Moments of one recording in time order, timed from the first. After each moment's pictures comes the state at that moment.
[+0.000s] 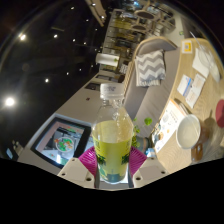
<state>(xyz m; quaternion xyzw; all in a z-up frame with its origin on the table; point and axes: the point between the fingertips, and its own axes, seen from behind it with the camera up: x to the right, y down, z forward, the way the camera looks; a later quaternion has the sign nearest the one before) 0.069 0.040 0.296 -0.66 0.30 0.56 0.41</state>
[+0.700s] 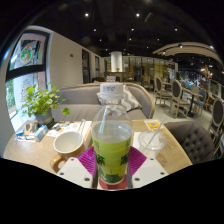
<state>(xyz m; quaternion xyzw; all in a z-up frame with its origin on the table) 0.284 0.020 0.102 -0.84 0.02 0.01 0.54</state>
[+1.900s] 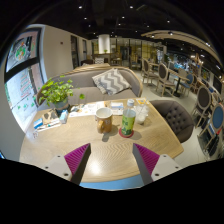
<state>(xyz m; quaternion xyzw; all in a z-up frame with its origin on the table) 0.172 -0.228 0.207 -0.90 0.08 -0.02 0.43</state>
